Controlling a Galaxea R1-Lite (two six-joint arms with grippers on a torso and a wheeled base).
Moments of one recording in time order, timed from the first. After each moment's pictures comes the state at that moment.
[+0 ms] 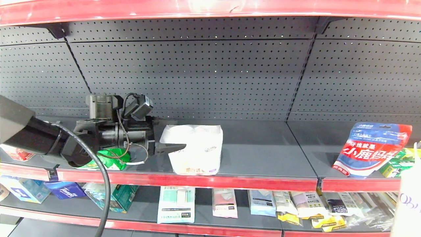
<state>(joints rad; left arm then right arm) -0.19 1.97 -0.94 -0.63 -0.95 0.41 -0.02 0.24 -0.26 0.10 -0.06 -0.20</state>
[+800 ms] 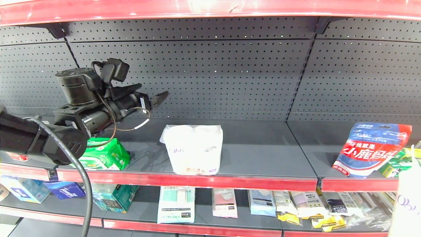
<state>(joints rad) -0.20 1.88 -0.95 -0.94 -0.19 0.04 -0.01 0.22 -0.25 0.10 -0.04 -0.19</state>
